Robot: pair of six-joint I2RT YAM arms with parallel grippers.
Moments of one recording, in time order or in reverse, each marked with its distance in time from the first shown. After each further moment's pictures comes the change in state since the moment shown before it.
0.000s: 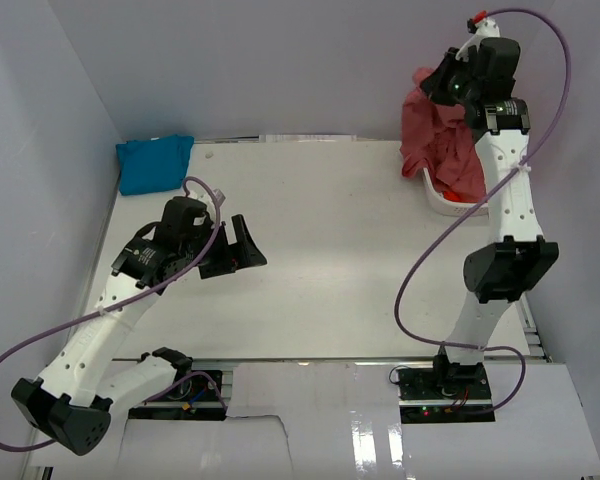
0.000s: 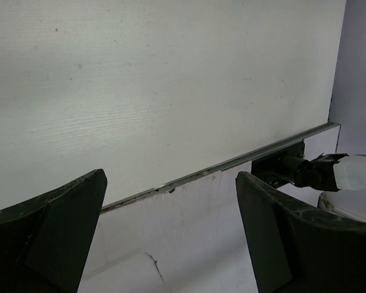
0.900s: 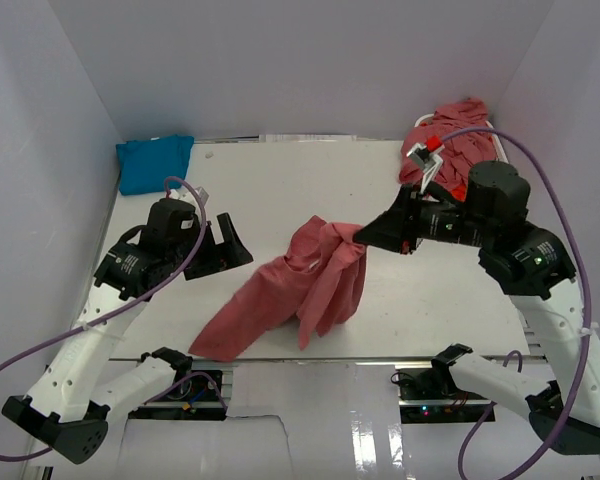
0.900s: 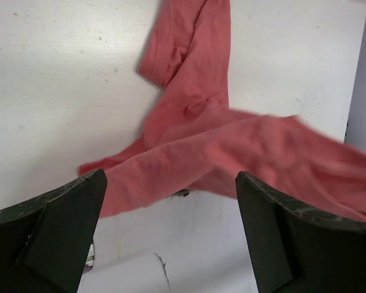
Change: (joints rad) left arm 0.000 -0.063 0.071 -0.119 -0.122 -0.005; right arm 0.543 -0.941 -0.674 -0.181 -0.489 0.301
